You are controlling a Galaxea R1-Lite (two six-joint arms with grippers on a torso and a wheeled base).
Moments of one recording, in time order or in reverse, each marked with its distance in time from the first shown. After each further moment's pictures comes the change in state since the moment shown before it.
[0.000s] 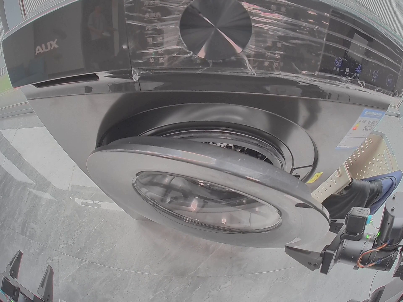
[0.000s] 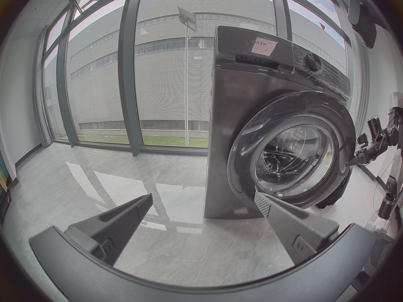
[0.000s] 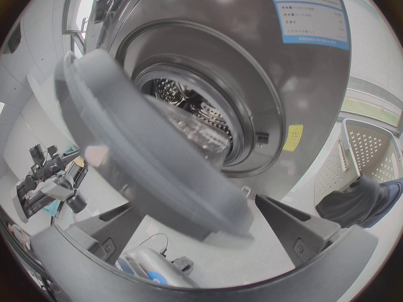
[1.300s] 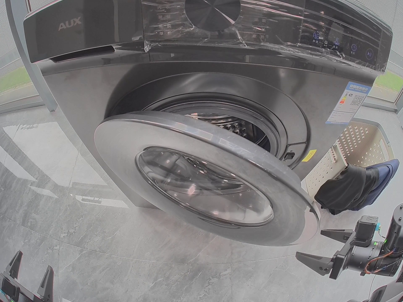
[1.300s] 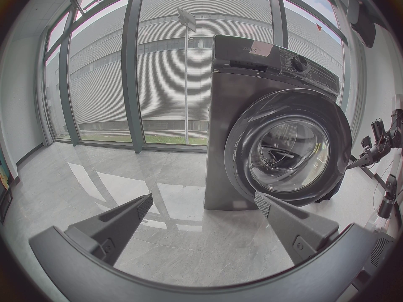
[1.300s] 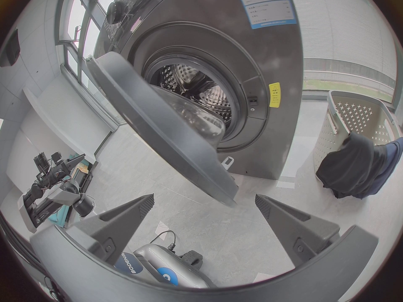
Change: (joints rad) left arm -0.001 0.000 0.000 0.000 -0.001 0.004; right arm -0.020 -0.083 0.095 -0.004 0.011 0.094
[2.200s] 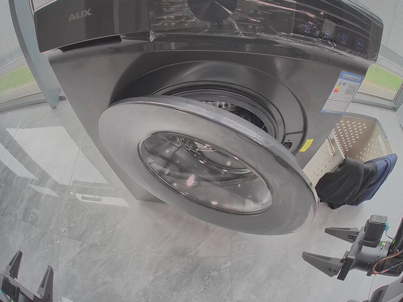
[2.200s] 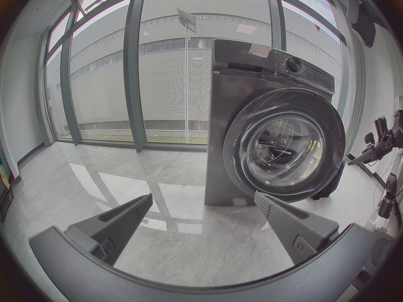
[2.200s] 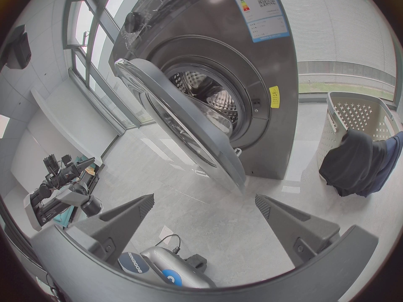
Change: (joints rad) left arm 0.000 0.000 0.000 0.000 0.000 0.002; right arm 0.003 -0.087 0.014 0.002 0.030 -0.006
